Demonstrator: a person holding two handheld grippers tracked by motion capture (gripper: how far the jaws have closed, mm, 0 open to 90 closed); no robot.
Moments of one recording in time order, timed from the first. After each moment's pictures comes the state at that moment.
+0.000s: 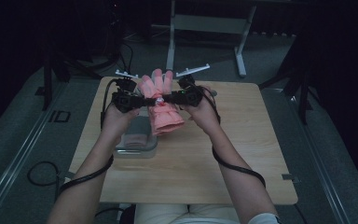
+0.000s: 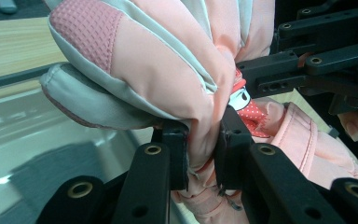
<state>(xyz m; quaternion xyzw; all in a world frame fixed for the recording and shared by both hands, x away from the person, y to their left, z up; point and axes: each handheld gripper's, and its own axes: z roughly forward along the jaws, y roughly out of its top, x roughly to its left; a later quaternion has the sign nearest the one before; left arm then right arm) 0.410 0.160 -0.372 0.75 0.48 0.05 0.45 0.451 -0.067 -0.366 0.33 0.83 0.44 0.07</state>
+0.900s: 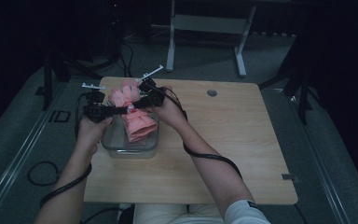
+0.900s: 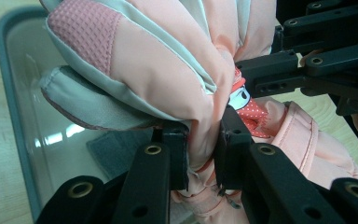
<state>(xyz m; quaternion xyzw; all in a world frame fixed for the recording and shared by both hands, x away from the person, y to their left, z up) 0.408 0.241 -0.431 0.70 0.56 0.03 0.45 0.475 0.039 -0.405 0.29 0.88 0.37 0.04</state>
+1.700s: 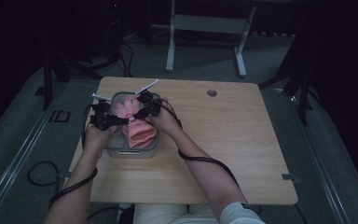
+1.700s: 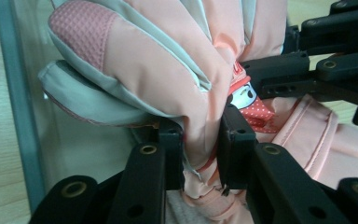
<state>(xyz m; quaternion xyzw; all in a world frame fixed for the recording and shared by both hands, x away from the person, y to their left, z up) 0.428 0.241 -0.487 0.70 0.61 0.00 0.37 0.494 0.051 -0.473 0.33 0.89 0.32 0.00</state>
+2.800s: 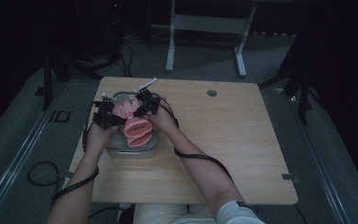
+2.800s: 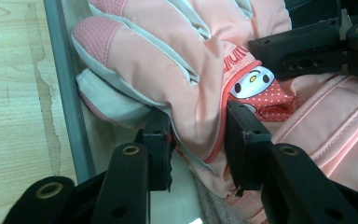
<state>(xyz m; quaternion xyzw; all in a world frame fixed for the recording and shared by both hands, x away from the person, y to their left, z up) 0.434 0.229 -0.484 0.73 0.61 0.08 0.29 0.508 0.059 -0.480 0.36 0.88 0.30 0.02</state>
